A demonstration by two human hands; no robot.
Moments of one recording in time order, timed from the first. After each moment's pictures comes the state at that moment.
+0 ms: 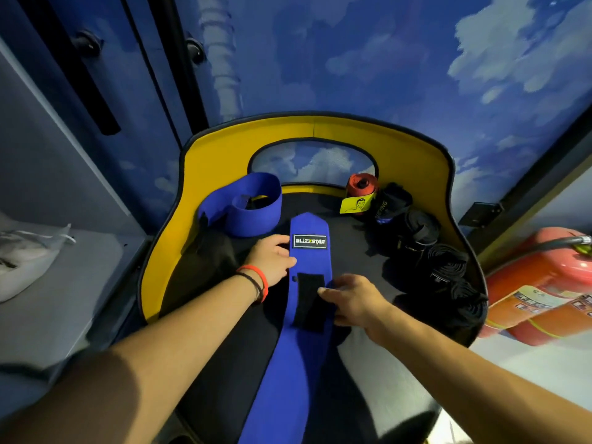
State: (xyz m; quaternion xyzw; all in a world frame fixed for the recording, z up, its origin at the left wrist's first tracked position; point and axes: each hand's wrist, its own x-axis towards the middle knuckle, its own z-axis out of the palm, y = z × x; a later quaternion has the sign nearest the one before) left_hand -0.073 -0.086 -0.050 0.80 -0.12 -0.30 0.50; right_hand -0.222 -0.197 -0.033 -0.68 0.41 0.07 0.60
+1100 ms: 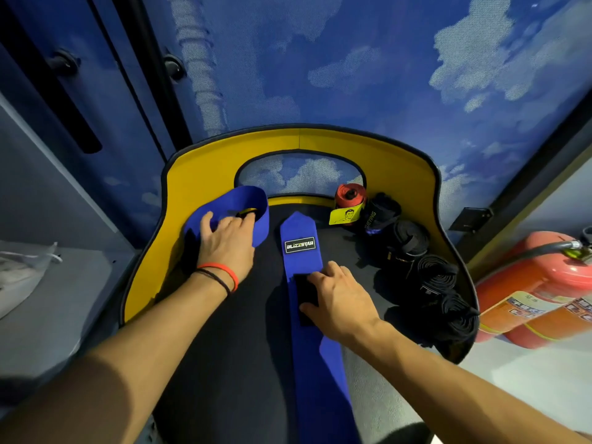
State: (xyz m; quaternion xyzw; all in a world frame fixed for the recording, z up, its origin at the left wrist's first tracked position) left_hand -0.024 -0.080 -0.024 0.95 -0.30 0.10 -0.02; right_hand -0.211 -0.206 -0.021 -0.97 0.18 0.06 0.18
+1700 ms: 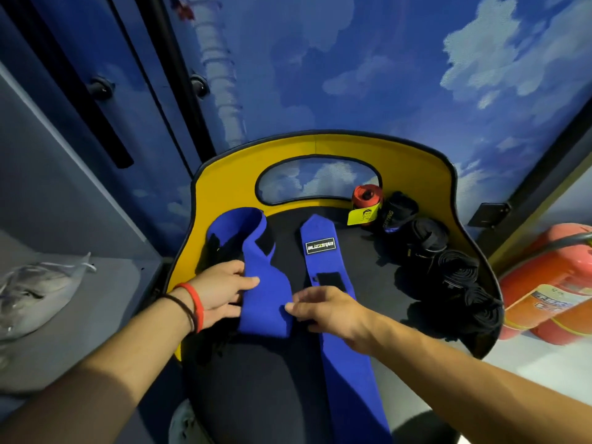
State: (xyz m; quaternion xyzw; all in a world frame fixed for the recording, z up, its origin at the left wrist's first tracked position) left_hand -0.063 0.001 0.023 0.73 -0.02 -0.43 0.53; right_hand -0.201 -0.159 -0.015 -0.67 0.27 0.14 0.68
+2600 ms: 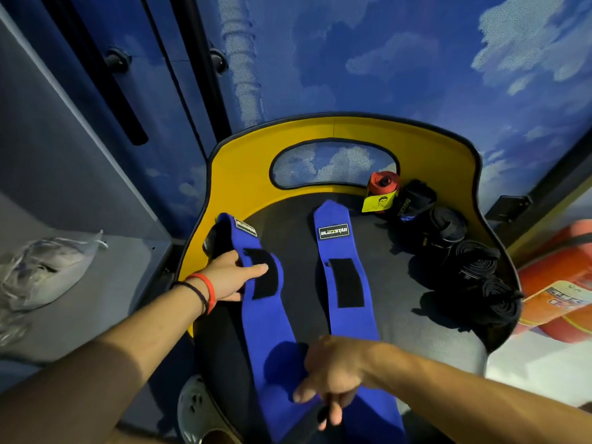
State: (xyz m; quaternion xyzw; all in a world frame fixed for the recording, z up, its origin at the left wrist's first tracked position) left_hand -0.049 0.022 -0.007 0.81 -0.04 -0.37 0.46; right_hand -0.226 -0.117 -0.018 -0.73 0.15 0.50 0.44
